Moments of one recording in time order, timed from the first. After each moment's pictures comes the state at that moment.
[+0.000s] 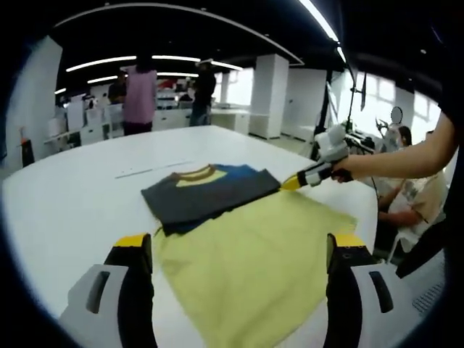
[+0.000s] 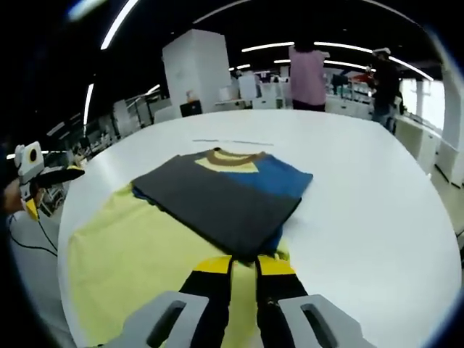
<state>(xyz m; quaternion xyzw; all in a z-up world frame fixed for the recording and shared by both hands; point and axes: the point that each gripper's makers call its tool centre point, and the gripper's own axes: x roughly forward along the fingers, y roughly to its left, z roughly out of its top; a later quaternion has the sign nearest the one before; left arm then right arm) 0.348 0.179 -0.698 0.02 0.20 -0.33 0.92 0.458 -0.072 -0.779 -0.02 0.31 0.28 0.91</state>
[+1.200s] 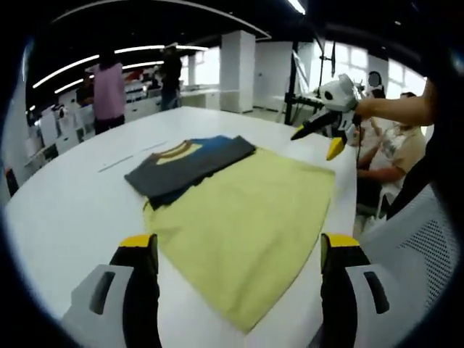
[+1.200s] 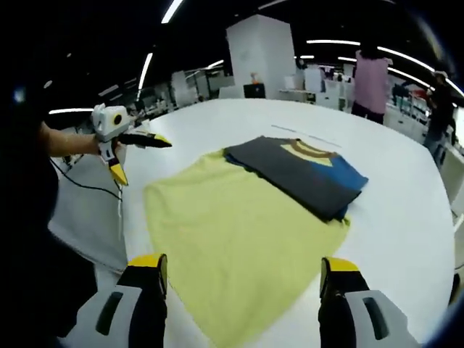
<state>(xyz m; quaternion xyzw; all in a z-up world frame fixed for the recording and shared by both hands) 0.303 0.192 -0.730 0.11 0.25 -0.41 0.87 0.319 -0.056 -0.743 -0.10 0.34 0.44 0.82</state>
